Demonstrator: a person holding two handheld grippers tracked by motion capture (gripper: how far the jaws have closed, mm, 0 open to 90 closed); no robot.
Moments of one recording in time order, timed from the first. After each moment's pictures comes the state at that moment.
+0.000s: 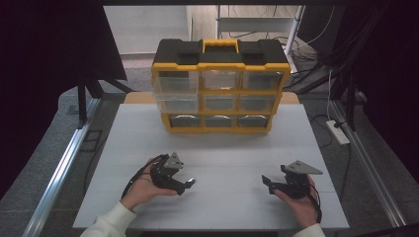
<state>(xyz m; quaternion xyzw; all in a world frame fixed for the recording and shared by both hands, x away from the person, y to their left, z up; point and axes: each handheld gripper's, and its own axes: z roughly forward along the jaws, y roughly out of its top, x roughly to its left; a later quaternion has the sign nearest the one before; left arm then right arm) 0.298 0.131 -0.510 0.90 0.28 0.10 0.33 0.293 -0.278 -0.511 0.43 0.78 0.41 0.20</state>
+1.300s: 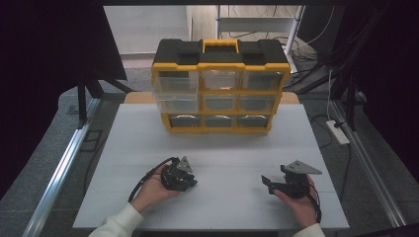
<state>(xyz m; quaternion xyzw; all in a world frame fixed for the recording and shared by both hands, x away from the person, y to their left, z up) 0.305 0.109 -0.524 0.92 0.27 0.05 0.28 0.293 -0.277 -0.511 0.43 0.78 0.41 0.20</state>
